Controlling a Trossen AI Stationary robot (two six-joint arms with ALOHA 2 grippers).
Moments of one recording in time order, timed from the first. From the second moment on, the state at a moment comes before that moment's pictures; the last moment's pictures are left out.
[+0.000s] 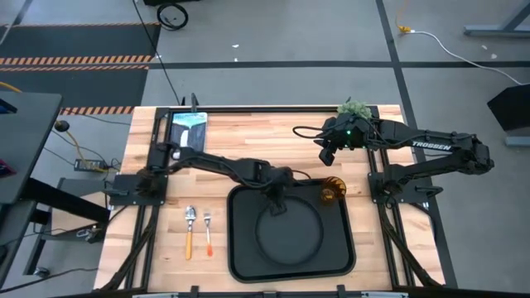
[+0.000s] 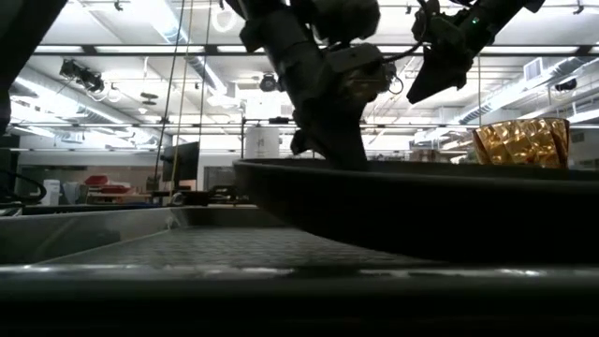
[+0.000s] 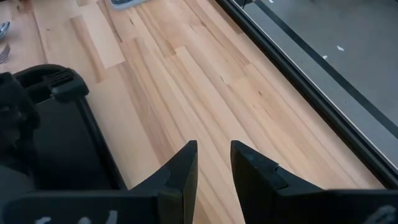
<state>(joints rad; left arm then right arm) -0.06 2.08 1.57 -0.50 0.05 -0.33 -0.27 1.01 0.88 -0.60 0.19 0.15</state>
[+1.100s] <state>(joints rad) -0.08 2.07 1.59 -0.60 0.02 -0.16 -0.27 1.01 0.88 -0.58 0.18 0.15</state>
